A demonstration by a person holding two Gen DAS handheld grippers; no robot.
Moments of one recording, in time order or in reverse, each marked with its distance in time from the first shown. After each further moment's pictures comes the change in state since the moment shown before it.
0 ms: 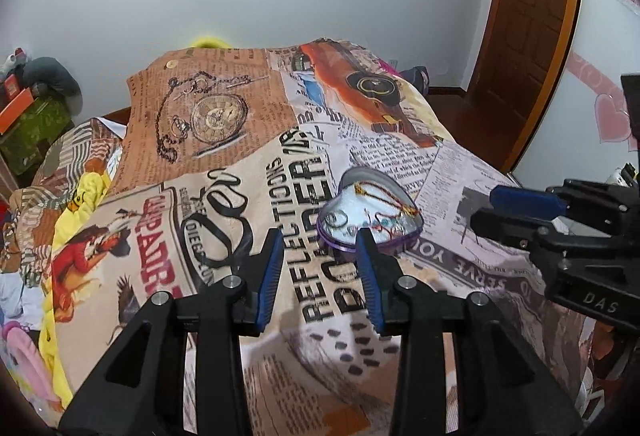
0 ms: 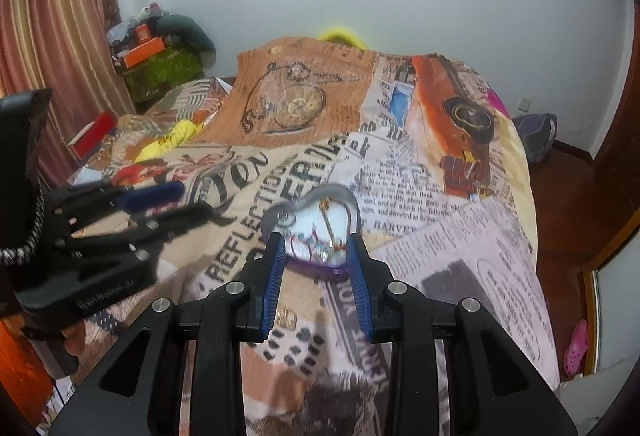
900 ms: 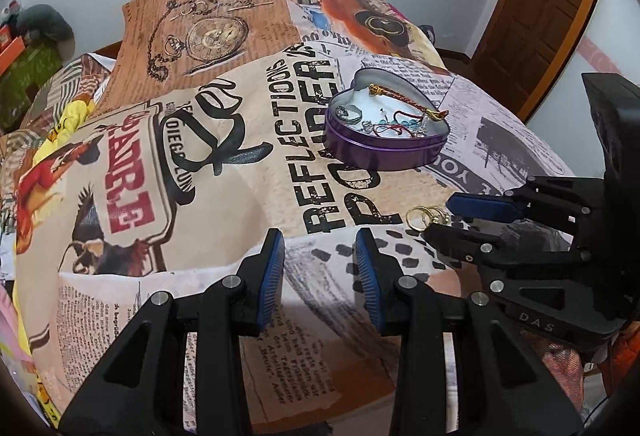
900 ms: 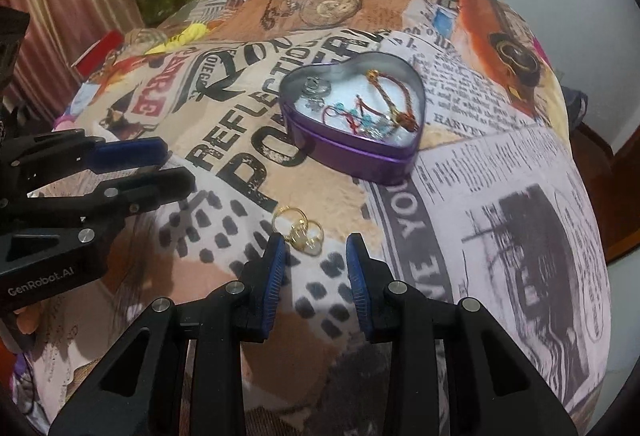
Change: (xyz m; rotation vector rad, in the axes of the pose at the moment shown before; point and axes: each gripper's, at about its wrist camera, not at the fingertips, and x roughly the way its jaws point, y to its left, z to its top) left arm 0.038 0.015 -0.056 -0.072 0.171 -0.034; right arm 0.067 0.019 -0.055 -0.120 0.239 0.038
